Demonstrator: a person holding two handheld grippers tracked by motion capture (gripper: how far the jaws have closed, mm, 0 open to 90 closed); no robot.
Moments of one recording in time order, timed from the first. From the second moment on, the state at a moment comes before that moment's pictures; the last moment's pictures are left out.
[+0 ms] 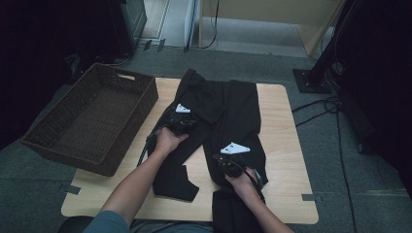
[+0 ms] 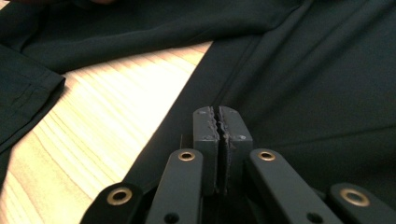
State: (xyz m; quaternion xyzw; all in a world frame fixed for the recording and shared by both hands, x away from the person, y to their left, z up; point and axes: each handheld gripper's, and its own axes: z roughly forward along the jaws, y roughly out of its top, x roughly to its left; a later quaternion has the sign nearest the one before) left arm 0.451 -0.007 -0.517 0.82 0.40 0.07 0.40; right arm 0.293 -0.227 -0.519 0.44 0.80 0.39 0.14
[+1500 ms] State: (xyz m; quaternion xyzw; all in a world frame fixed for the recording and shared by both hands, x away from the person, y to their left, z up) left arm 0.341 0.062 -0.518 0.79 0.42 -0.04 0.44; right arm 0.442 -0.198 -0.521 0.49 0.76 0.37 0.21
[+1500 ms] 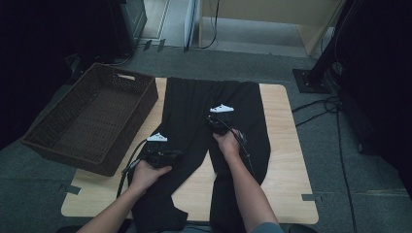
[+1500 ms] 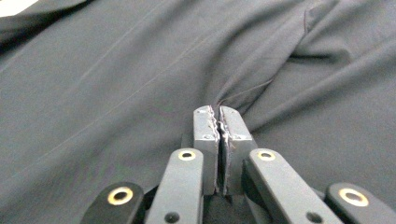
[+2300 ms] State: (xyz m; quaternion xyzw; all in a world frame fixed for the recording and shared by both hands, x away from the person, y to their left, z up) left arm 0.403 0.044 -0.498 0.80 0.44 0.00 0.42; right arm 0.307 -0.231 -0.519 0.45 0.79 0.40 0.13
